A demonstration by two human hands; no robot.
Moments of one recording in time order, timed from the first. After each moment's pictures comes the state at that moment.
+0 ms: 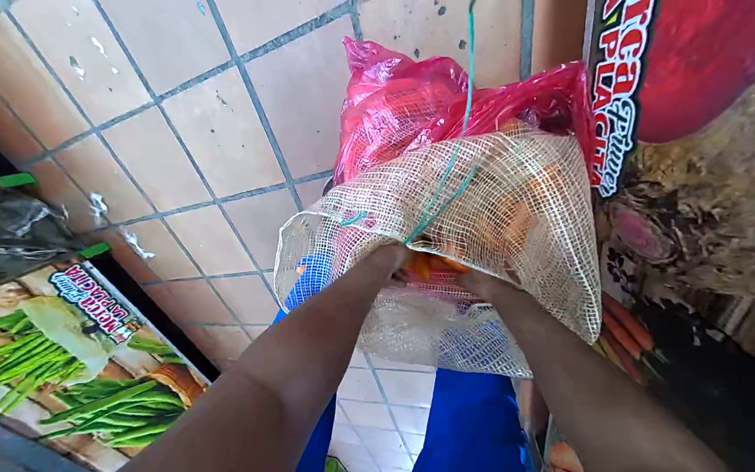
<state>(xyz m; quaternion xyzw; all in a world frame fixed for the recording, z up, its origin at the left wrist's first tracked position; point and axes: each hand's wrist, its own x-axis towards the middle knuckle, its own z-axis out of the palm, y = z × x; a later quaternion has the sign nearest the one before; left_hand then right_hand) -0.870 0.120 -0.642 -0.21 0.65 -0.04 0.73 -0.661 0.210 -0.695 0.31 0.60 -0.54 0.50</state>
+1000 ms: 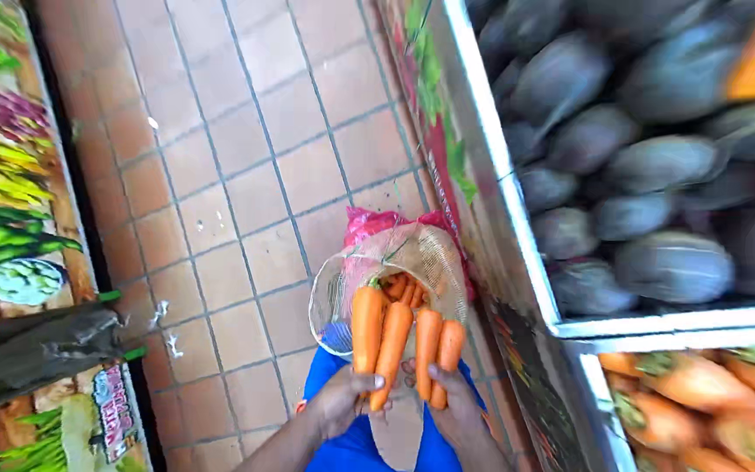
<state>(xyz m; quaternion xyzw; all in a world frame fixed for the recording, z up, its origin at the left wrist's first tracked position) -0.808 0.055 -0.264 -0.16 0.54 0.39 0.73 -0.617 0.161 -0.314 0.49 0.06 -0.85 -0.15</state>
